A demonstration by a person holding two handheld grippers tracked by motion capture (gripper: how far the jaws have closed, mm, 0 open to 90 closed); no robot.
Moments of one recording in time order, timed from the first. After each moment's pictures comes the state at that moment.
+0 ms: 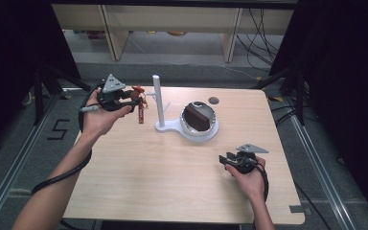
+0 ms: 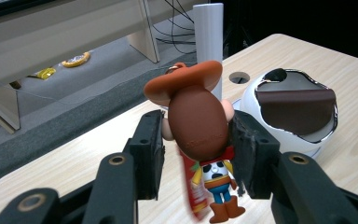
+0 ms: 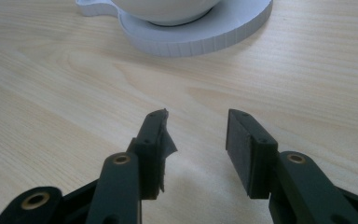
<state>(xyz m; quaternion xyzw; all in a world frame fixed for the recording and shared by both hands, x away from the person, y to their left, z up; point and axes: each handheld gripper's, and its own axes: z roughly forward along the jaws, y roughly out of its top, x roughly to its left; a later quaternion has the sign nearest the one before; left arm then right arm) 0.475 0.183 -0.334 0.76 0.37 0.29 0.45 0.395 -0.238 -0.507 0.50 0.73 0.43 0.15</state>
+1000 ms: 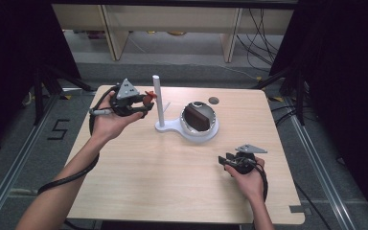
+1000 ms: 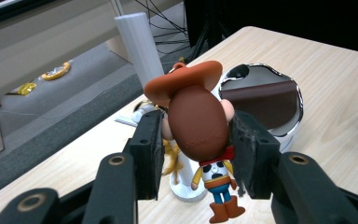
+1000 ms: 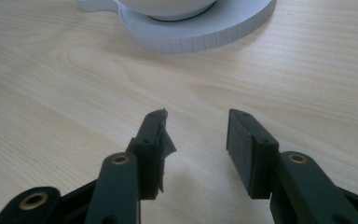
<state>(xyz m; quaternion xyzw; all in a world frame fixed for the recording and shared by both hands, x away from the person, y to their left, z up) 0.464 0.152 -0.337 0.80 0.31 0.28 0.44 0.394 -0.236 -0.509 0.51 0.73 0.43 0.14</state>
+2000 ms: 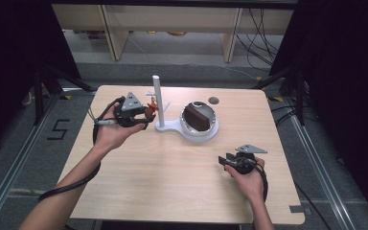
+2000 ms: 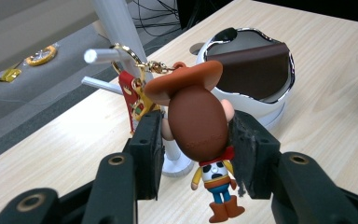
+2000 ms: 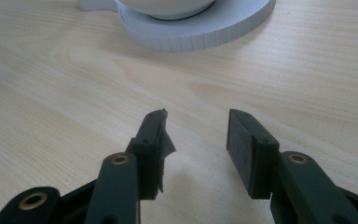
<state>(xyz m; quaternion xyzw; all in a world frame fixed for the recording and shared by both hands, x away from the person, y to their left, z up) 0.457 0.150 -0.368 0.82 0.30 0.26 0.41 0.395 -0.237 -0.510 0.51 0.74 0.43 0.14</state>
